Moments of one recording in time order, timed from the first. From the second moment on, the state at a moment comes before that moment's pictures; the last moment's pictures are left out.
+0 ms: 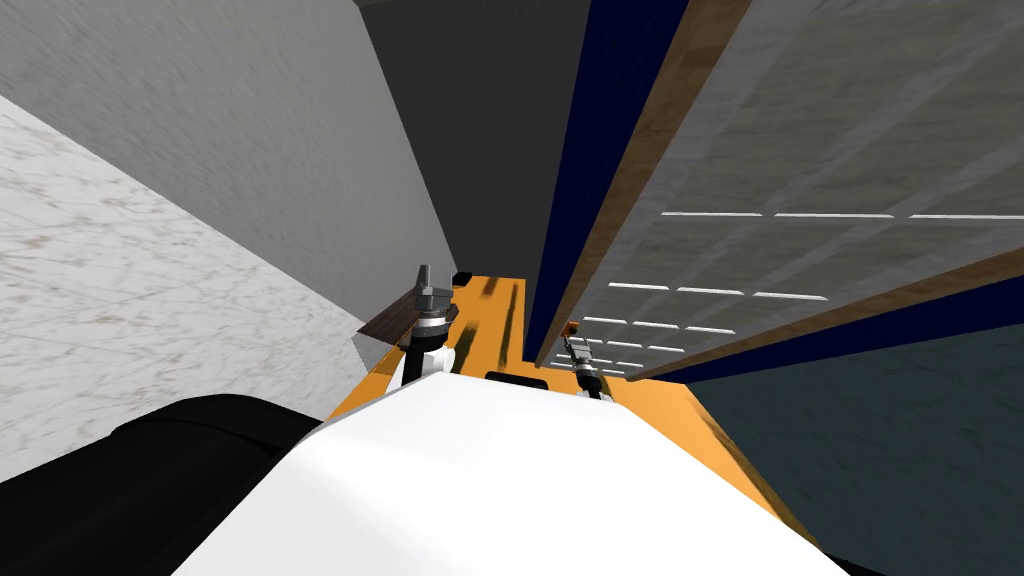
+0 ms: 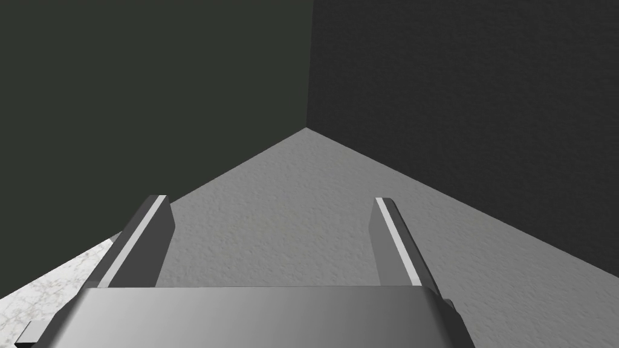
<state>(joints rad) 0.01 -0.05 -0.41 -0.73 0.52 -0.93 1.20</state>
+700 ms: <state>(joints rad) -0.08 -0.02 -0.43 -0.66 0.50 -0.89 1.25</state>
